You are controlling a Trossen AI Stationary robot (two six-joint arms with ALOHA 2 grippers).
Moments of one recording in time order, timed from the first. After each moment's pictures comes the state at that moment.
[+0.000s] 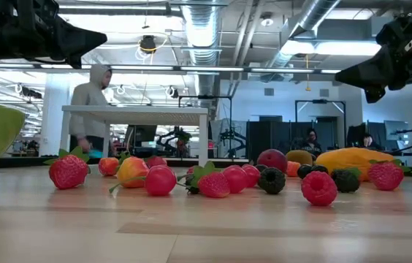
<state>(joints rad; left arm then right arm) 0.36 0.21 0.08 0.31 0.18 0.04 0.09 0.07 0.05 -0.05 0.31 0.16</state>
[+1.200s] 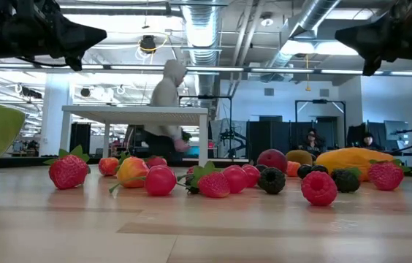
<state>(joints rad) 0.36 0.22 0.08 0.34 0.18 -0.09 0.05 0.07 0.04 0.30 0.32 0.02</state>
